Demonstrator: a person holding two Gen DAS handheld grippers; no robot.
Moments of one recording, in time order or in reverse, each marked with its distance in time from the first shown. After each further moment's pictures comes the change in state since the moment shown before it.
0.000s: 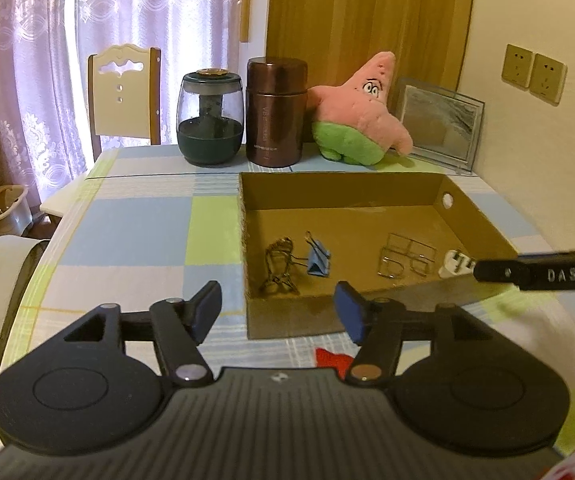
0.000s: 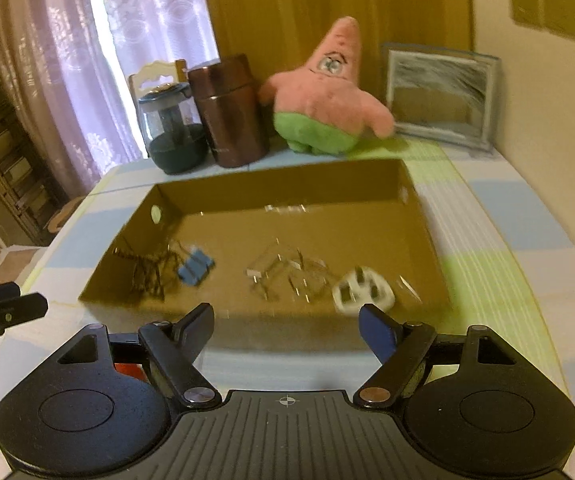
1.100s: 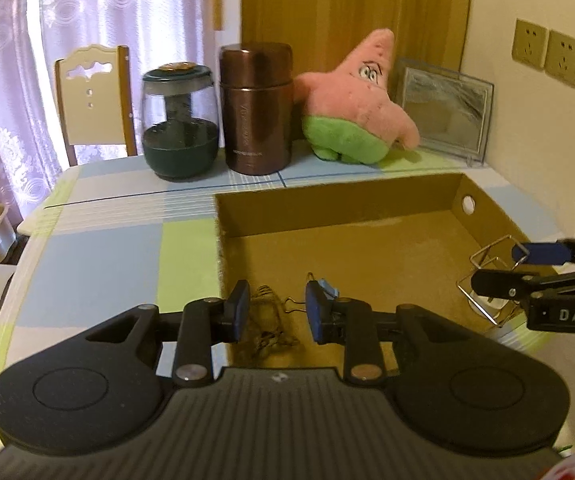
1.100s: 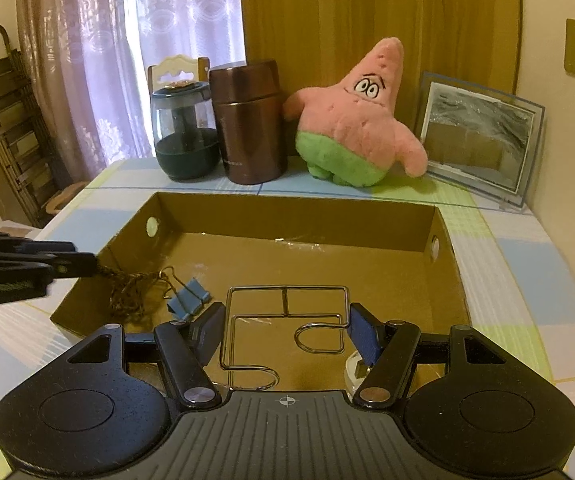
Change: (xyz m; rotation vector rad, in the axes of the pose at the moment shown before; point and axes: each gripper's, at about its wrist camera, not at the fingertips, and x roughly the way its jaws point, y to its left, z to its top) left arm 0.087 0.004 0.043 0.068 0.034 -0.024; right arm 0.057 0.015 0.031 -0.150 -0.040 -0.006
